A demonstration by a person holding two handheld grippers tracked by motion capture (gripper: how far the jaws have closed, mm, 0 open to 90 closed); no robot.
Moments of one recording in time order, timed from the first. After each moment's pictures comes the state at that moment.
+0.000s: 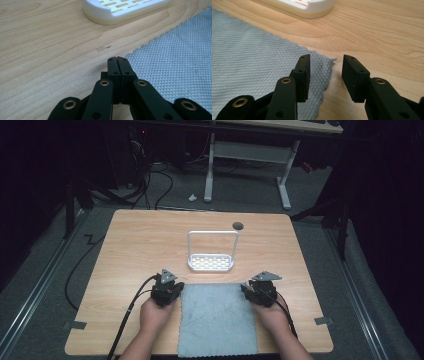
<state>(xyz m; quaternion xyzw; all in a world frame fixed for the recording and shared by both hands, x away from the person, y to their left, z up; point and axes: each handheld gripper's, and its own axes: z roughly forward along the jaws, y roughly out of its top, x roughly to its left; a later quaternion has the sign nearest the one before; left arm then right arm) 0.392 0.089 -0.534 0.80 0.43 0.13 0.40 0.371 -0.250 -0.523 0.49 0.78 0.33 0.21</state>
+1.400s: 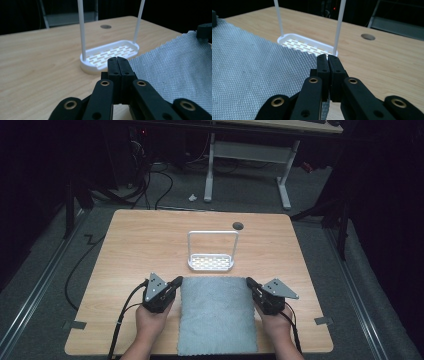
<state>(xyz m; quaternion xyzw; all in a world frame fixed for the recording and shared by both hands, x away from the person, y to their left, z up) 0.343 0.101 -0.487 0.72 0.36 0.23 0.54 0.320 -0.247 -0.481 0.42 0.71 0.46 0.31</state>
